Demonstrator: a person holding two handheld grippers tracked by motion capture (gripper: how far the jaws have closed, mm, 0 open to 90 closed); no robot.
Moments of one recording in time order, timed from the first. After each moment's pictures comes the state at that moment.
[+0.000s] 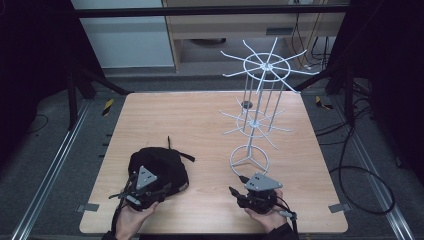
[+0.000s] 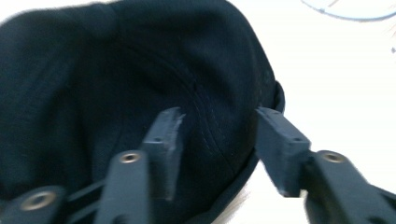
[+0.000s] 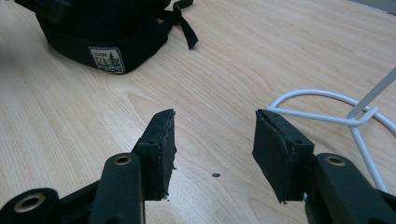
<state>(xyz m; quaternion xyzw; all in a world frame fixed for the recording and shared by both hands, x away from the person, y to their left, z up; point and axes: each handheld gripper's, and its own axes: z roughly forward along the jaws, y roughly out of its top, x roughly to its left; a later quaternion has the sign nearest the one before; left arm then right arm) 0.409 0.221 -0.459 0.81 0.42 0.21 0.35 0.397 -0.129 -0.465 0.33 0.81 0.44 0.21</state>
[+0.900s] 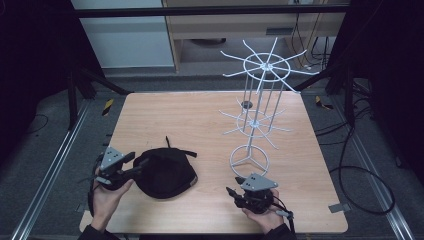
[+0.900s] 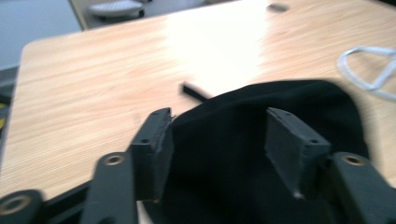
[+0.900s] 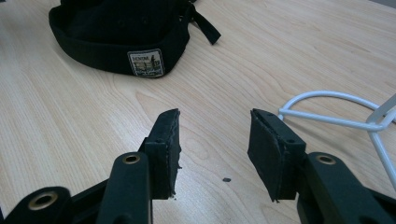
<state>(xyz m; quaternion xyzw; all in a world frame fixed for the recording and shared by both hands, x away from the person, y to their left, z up) 0.452 0.300 -0.425 0.74 0.44 0.26 0.42 0.399 -0.121 -0.468 0.32 0.81 0.44 0.20</state>
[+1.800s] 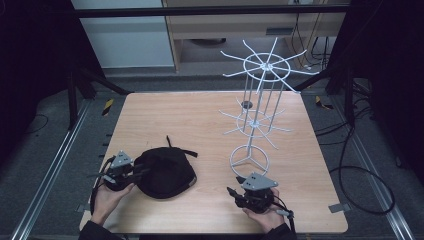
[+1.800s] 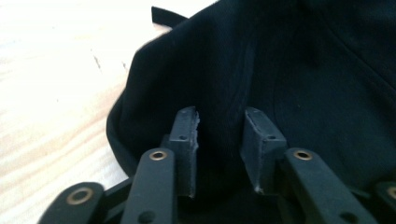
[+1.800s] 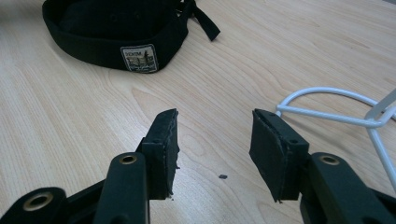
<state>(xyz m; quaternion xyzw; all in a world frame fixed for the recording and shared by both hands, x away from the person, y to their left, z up) 0.462 0.302 -0.463 0.81 0.41 0.18 0.37 0.402 -0.123 -0.470 0.32 0.81 0.44 0.20</state>
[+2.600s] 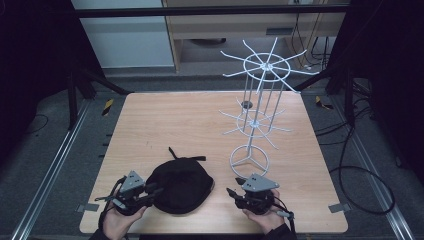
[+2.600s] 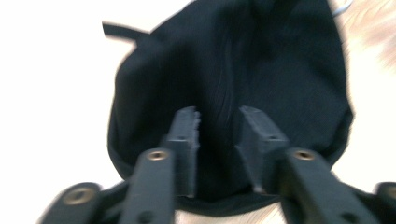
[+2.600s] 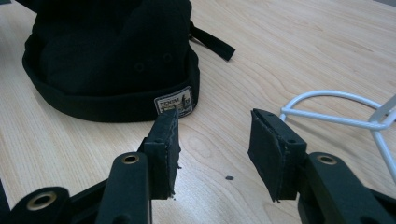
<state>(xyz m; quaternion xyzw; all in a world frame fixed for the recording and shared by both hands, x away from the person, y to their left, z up) 0.395 0.254 -0.445 0.81 0.40 0.16 0.40 0.397 -0.123 -0.467 0.32 0.81 0.45 0.20</state>
